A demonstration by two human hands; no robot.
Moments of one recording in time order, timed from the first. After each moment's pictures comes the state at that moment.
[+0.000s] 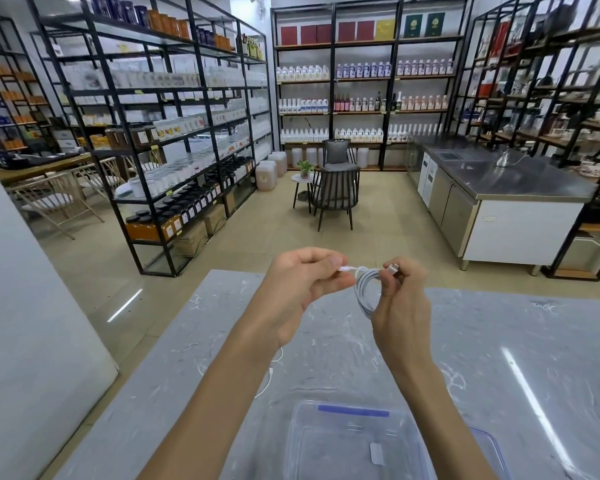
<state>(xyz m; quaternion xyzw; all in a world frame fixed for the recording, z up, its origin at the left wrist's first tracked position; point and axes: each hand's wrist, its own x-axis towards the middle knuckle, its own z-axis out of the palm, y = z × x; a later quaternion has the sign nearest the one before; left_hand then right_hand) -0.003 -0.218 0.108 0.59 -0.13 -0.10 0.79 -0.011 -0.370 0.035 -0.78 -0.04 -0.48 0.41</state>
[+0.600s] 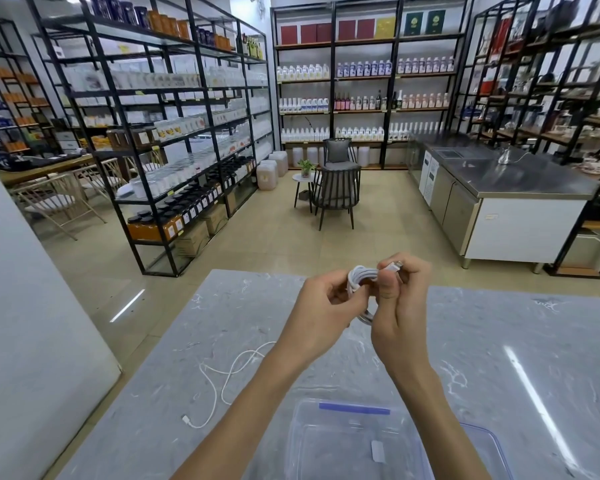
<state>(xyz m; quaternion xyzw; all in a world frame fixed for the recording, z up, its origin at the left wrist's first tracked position) -0.019 -0.245 0.076 0.74 -0.24 0.02 0.63 -0.028 -0.358 0.052 -0.68 -0.16 -0.44 0.57</state>
